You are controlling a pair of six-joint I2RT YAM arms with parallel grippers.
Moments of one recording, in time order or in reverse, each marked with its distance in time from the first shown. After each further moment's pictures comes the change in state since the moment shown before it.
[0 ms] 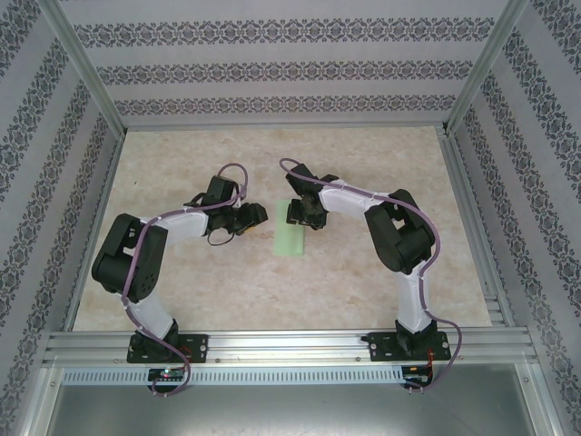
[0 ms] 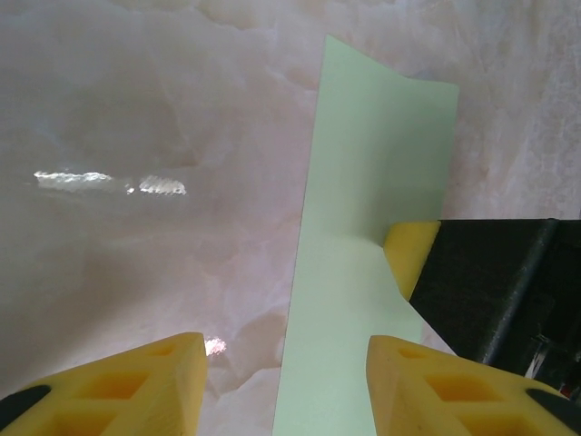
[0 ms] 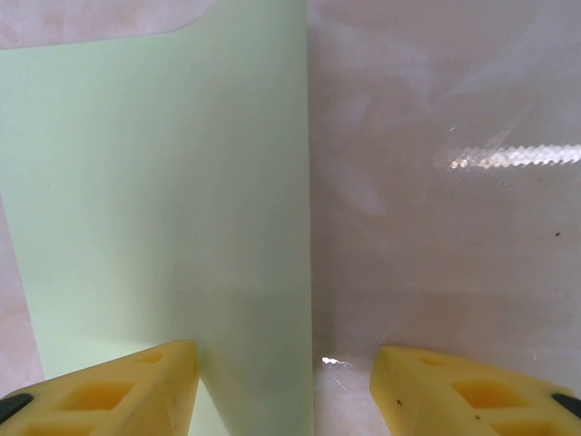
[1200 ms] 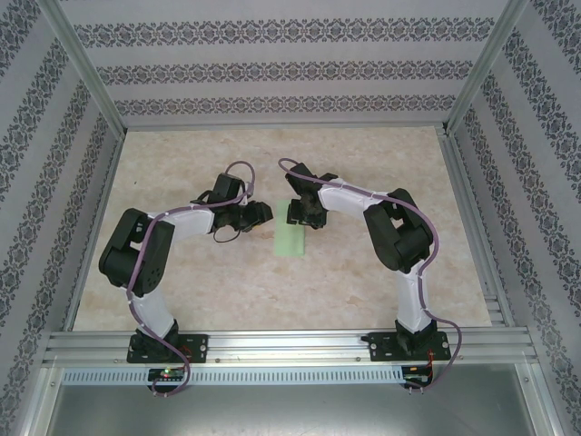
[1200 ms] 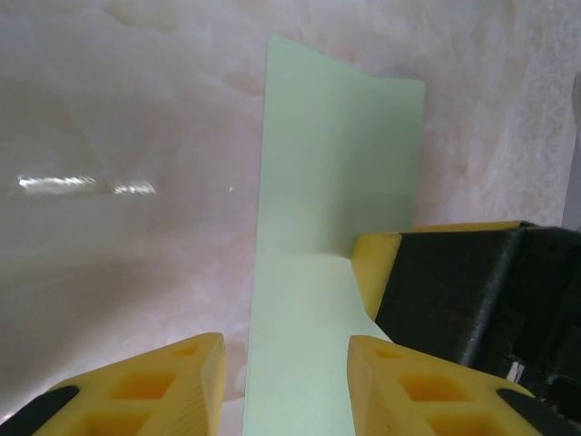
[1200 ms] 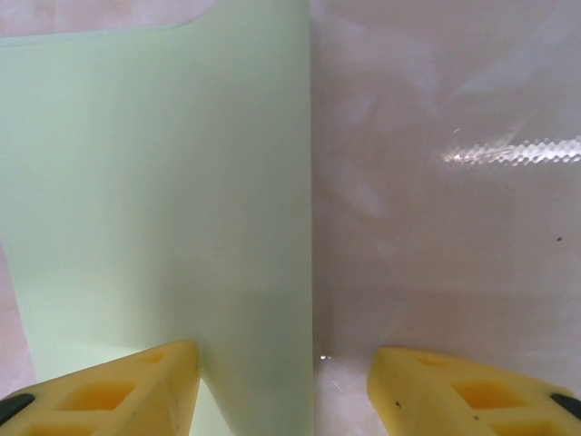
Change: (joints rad) left arm -0.031 0.056 0.042 0.035 0.028 0.003; right arm -0.002 0.022 0.019 -0.028 -0.005 -0.023
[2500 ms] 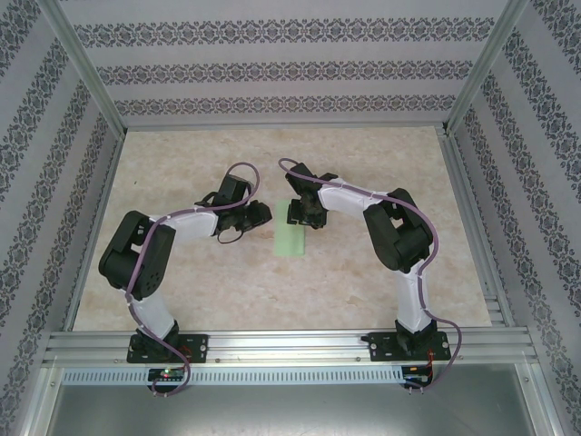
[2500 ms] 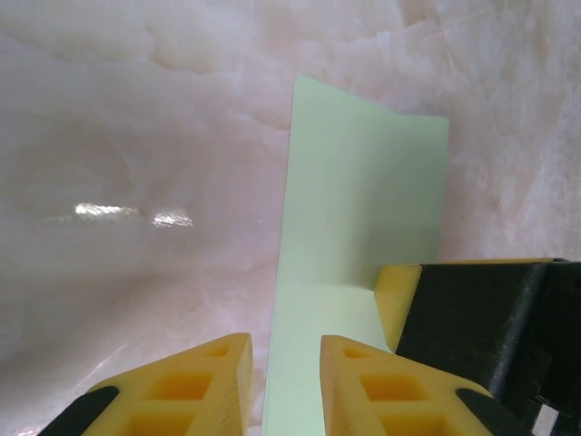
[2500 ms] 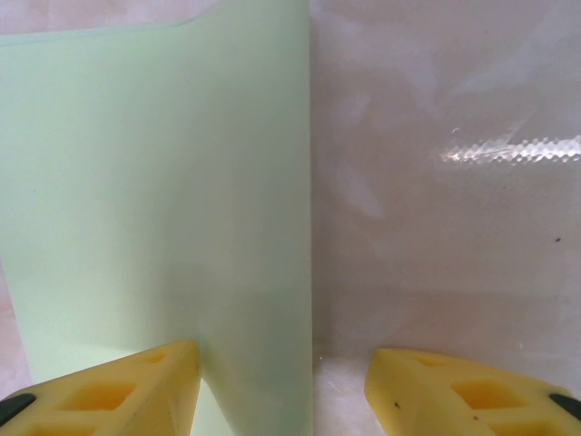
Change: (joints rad) left arm -0.041 -0.033 -0.005 -0.004 -0.185 -0.027; right arm 0.000 0.005 0.000 -0.003 -0.001 -0.002
